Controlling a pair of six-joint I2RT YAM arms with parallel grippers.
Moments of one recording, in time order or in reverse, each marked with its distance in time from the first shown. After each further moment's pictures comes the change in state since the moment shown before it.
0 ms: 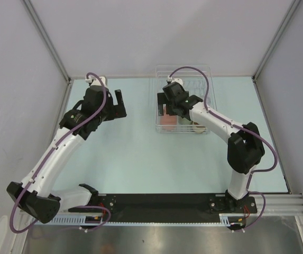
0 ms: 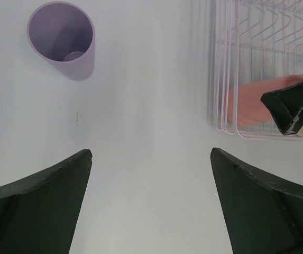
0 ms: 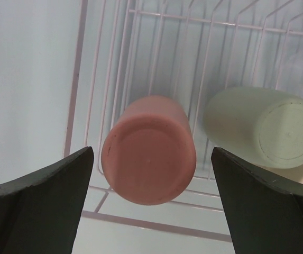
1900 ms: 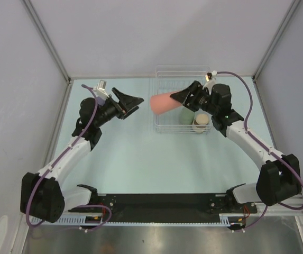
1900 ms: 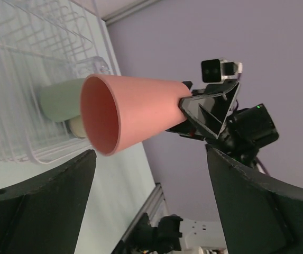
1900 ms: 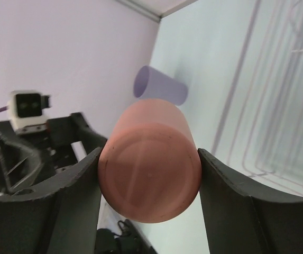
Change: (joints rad) left arm 0.192 -0.018 -0.529 1.098 0.832 -0.632; right arm -0.295 -0.447 -0.482 0.620 -0.693 0.469
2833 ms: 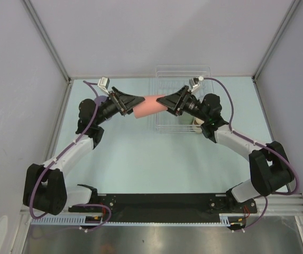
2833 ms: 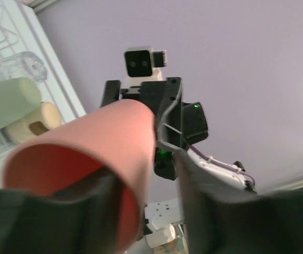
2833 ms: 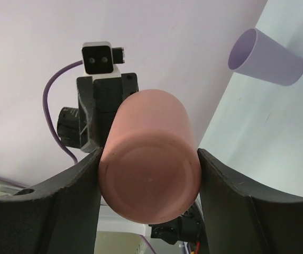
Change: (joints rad) left arm 0.003 0.094 -0.027 0.400 0.186 -0.240; right arm 0.101 0.109 -0.149 0.601 -0.205 0.370
